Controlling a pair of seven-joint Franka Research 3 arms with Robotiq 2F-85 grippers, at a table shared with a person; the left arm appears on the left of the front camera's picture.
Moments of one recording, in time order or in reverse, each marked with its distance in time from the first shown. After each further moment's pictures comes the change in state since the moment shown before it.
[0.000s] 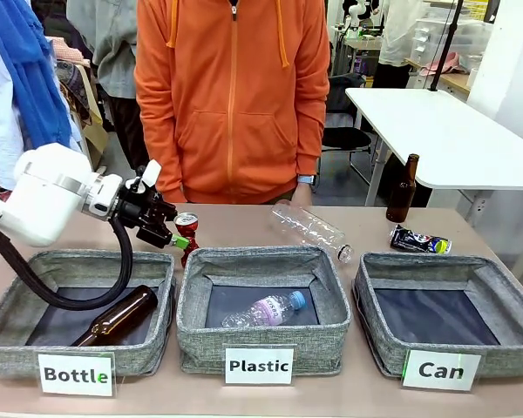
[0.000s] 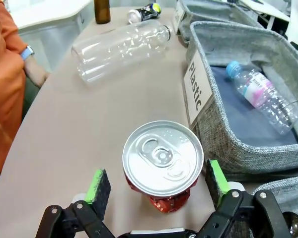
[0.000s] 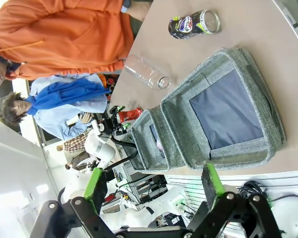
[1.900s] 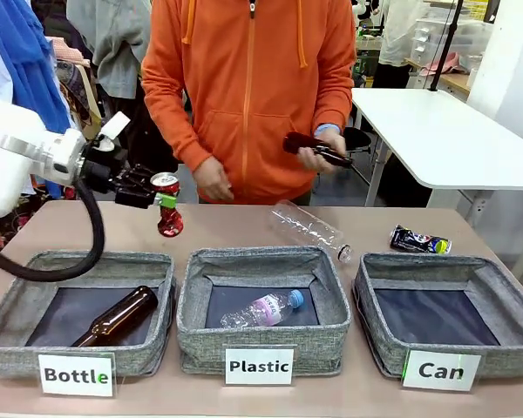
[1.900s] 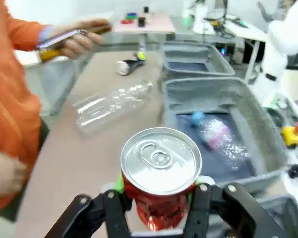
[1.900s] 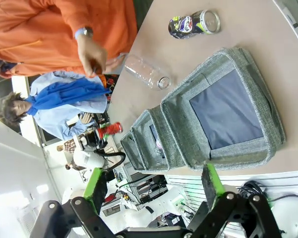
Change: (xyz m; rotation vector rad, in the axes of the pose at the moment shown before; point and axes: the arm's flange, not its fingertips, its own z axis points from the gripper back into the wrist) left arm 0.076 -0.050 0.083 -0.051 -0.130 -0.036; right arm 0.000 0.000 0.001 0.000 -0.001 0.000
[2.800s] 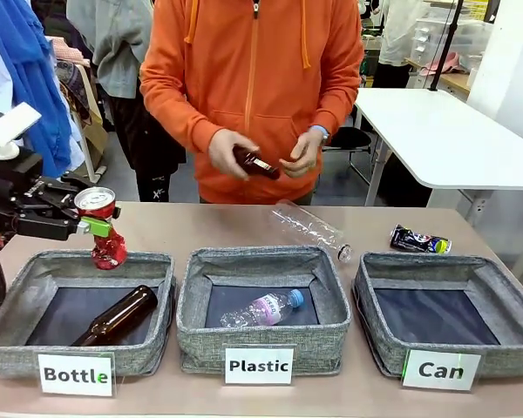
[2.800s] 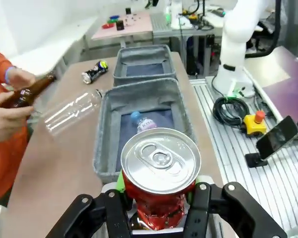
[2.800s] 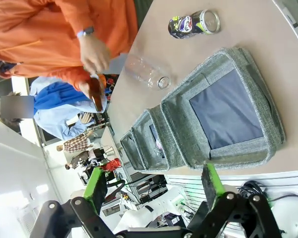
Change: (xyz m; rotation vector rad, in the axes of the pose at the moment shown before) left arm 0.031 -0.154 0.063 0.022 0.046 -0.080; right arm 0.000 0.000 -0.001 -0.002 0.001 0.000
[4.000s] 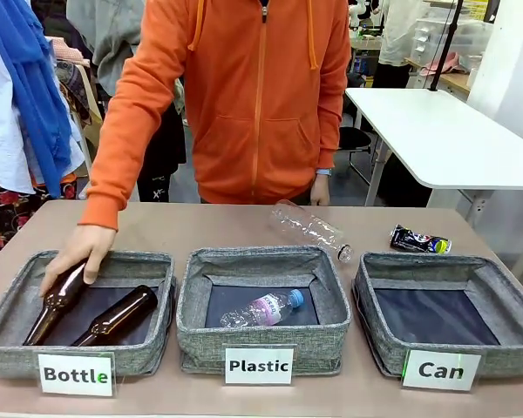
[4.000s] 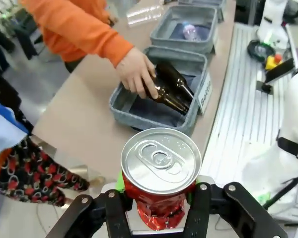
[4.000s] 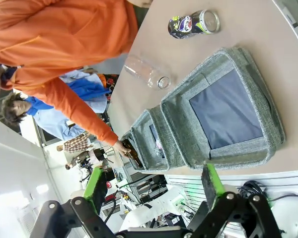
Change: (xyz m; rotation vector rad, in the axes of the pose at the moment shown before) left arm -0.052 -0.202 0.344 0.446 0.255 0.181; right arm 0.000 -0.001 0.000 0.000 0.000 -0.001
